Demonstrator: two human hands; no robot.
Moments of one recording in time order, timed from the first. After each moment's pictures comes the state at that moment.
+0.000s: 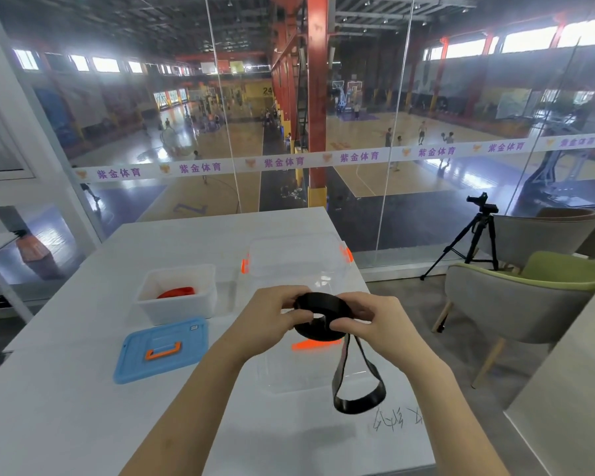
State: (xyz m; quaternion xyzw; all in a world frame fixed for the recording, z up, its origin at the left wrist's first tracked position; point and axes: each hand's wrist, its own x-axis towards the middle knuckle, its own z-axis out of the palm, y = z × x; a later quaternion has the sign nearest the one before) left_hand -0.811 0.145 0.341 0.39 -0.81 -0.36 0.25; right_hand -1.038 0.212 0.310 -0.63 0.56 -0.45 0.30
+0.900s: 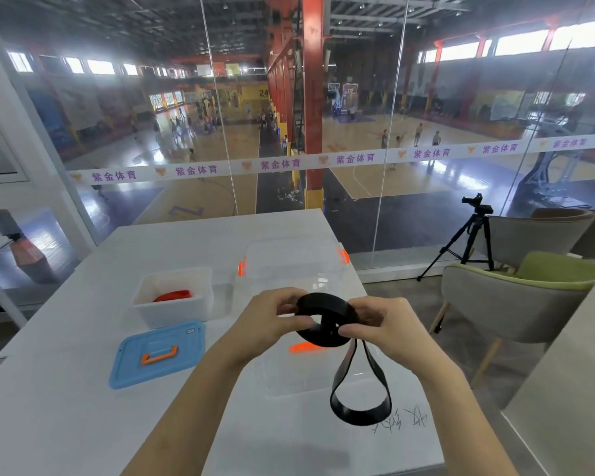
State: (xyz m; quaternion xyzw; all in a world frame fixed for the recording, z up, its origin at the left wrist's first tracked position) left_hand -0.813 0.147 0.336 0.39 -0.75 -0.46 0.27; right_hand -1.052 0.223 0.317 -0.61 0.59 -0.43 0.31
